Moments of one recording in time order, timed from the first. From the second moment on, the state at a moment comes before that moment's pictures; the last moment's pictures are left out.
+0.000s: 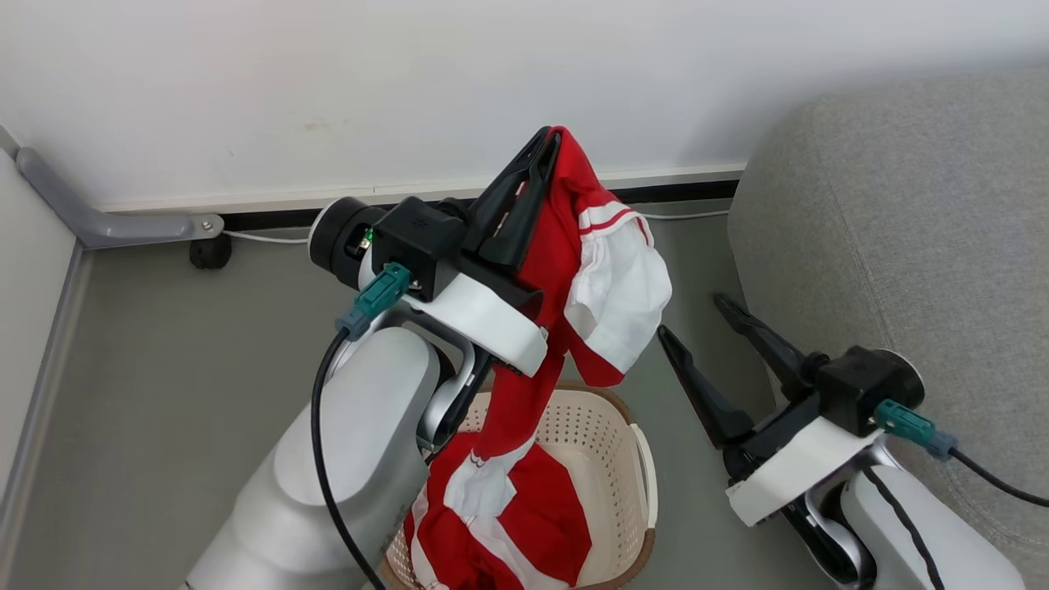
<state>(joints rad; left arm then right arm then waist) -0.68 0.04 -0.58 0.36 -0.39 0.00 -0.25 -0.38 -0.28 0.57 0.25 0.45 0.13 -0.26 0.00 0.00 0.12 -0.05</state>
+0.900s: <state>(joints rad) -0.71 0.04 -0.76 0.31 -0.50 0.04 -0.25 -0.64 -0.25 0.79 0.53 0.42 0.13 -0.26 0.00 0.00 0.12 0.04</state>
